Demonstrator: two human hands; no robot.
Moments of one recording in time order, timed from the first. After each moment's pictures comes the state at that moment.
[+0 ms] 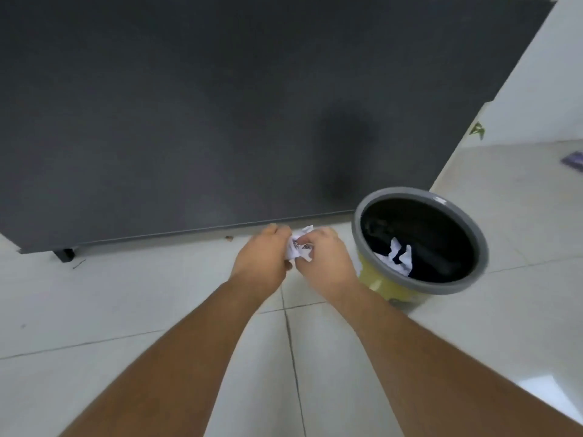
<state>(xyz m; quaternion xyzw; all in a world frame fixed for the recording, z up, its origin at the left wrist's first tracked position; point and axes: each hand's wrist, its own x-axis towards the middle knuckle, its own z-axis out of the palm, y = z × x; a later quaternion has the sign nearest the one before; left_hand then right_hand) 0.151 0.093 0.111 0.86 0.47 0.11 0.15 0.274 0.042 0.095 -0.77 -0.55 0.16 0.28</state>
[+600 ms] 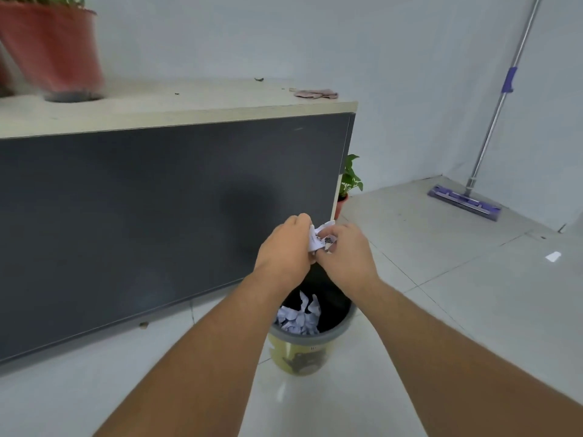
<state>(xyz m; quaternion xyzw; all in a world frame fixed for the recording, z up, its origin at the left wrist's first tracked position) 0.370 0.040 0.259 0.91 0.32 0.21 0.16 0.457 -0.049 0.259 -0.84 -0.40 0.04 0.37</state>
